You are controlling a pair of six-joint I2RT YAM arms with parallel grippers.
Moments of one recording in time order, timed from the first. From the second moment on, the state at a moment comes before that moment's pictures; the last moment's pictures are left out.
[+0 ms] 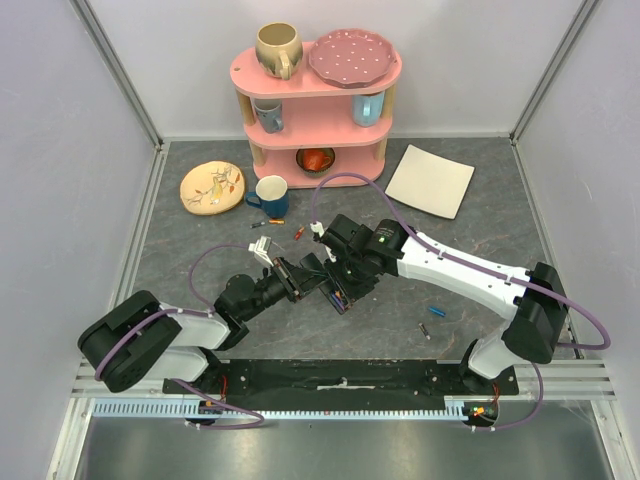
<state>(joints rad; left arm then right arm) -0.76 1.32 0.12 1.21 0.19 -1.31 0.99 1.56 1.36 -1.01 -0.08 0.42</state>
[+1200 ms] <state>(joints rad) -0.76 1.35 0.12 1.27 0.22 -1.31 0.98 1.56 1.38 -1.06 -0.08 0.39</state>
